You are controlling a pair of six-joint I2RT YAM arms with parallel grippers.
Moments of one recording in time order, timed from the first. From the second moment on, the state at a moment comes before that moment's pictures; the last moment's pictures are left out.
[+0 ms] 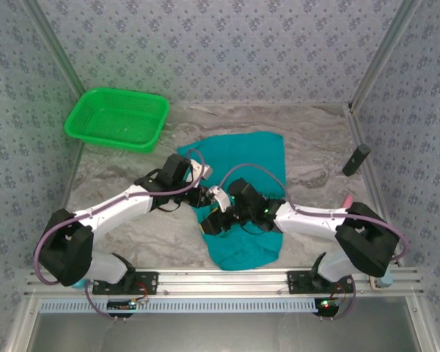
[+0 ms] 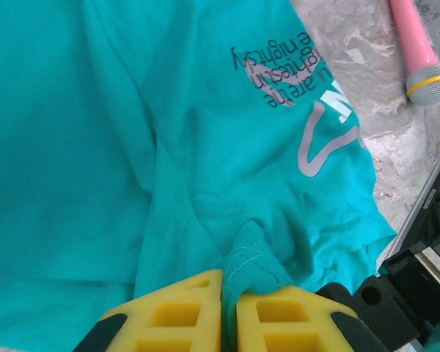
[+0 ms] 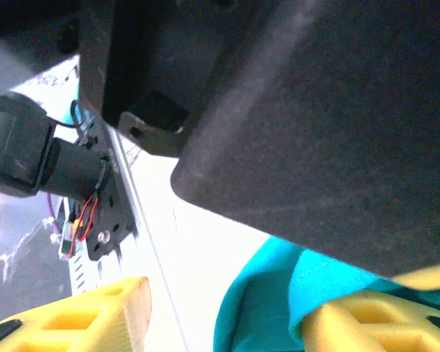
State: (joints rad) left arm -0.66 1.37 0.83 -0.31 0.47 -0.32; right arm 0.94 1.47 0.72 0.11 -0.52 0.39
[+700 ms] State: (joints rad) left arm -0.61 1.32 0.79 -0.33 0.45 -0.32; right arm 0.94 1.62 0.96 -0.37 -0.83 0.07
